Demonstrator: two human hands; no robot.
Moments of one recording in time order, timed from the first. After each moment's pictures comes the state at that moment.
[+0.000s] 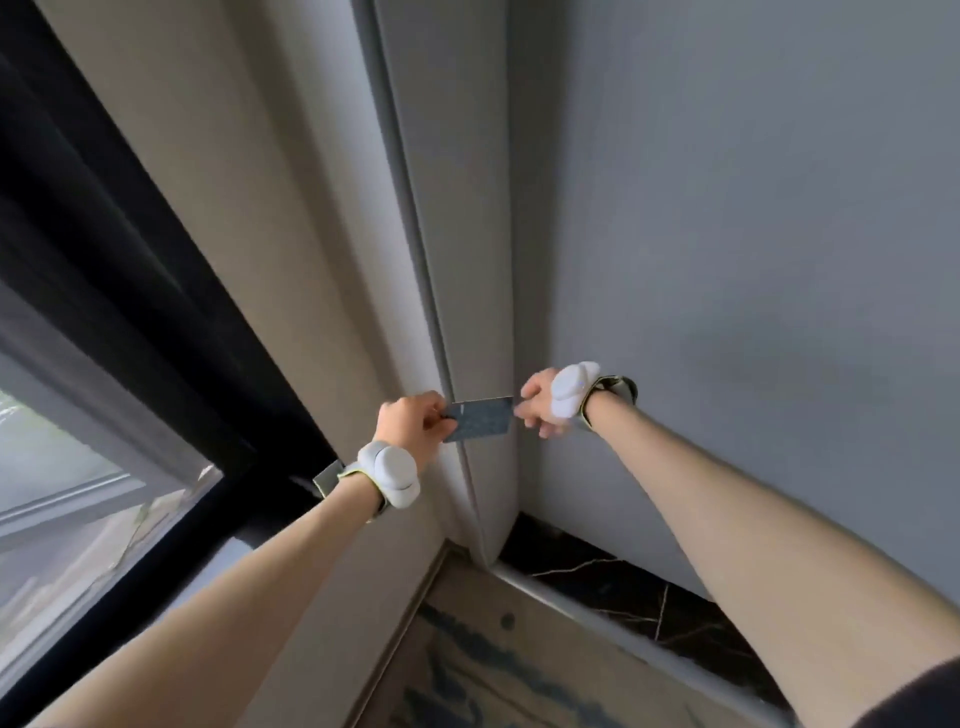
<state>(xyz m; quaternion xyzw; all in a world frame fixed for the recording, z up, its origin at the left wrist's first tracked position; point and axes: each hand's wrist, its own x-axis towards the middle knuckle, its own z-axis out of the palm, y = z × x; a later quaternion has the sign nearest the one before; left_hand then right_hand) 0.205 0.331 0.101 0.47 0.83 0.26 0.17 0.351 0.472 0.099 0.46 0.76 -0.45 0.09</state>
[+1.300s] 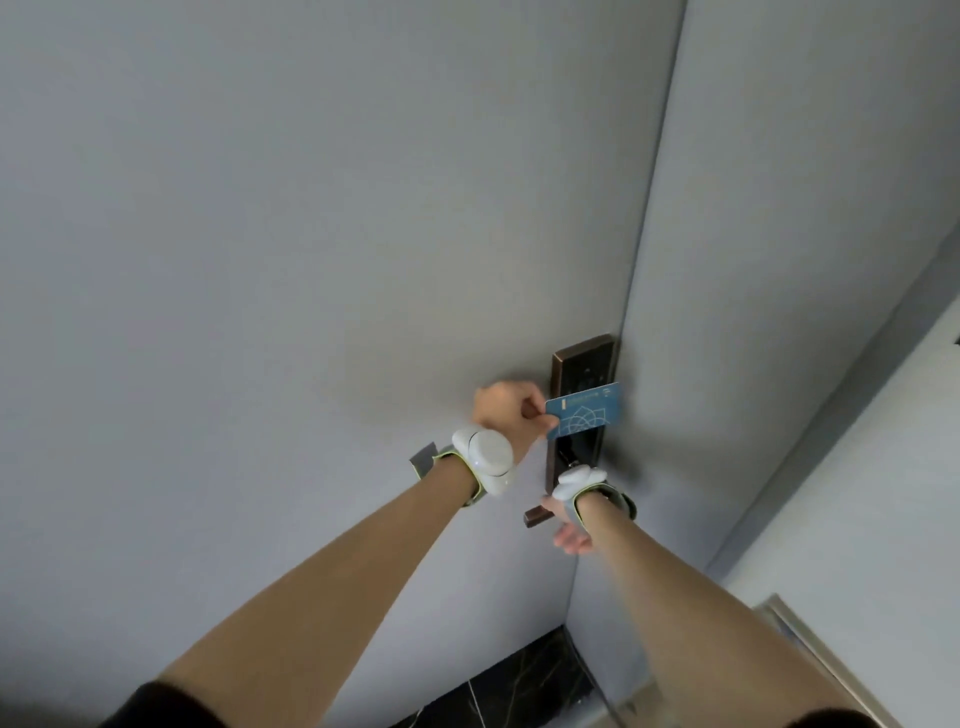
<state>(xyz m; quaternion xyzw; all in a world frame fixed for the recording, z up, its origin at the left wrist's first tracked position) 0.738 0.633 0.193 0.80 0.43 0.20 0.36 0.840 0.578 0.081 0.81 0.23 -0.52 -0.15</state>
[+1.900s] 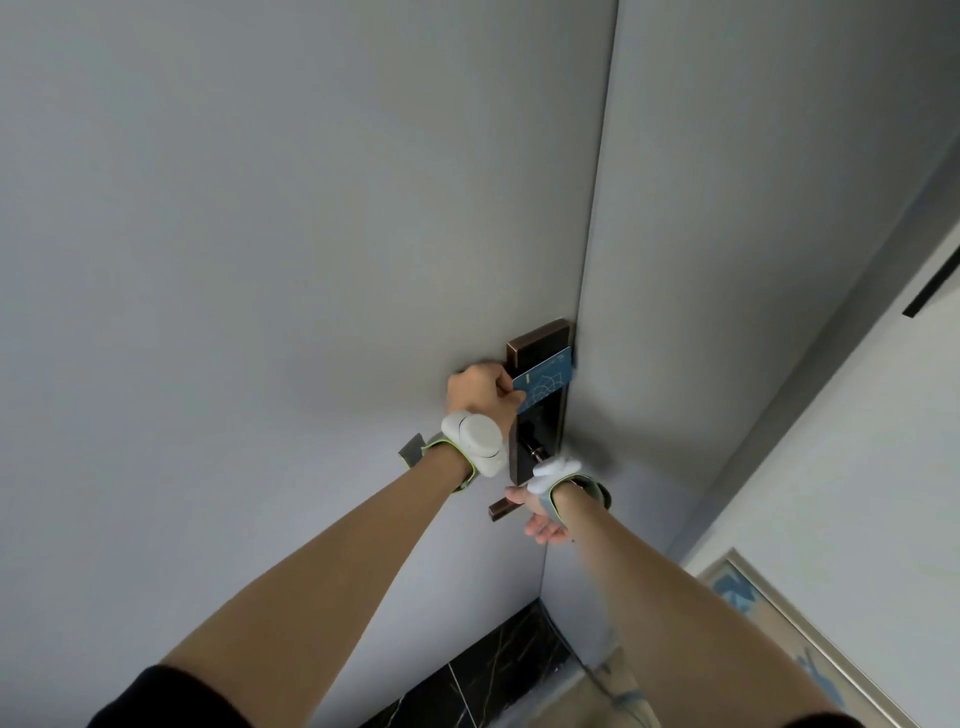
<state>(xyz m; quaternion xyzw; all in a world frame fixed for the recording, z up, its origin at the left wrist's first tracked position) 0.776 0.650 0.176 0.79 0.47 0.22 0.33 0.852 0.592 0.064 0.79 0.18 -0.58 -0.09</state>
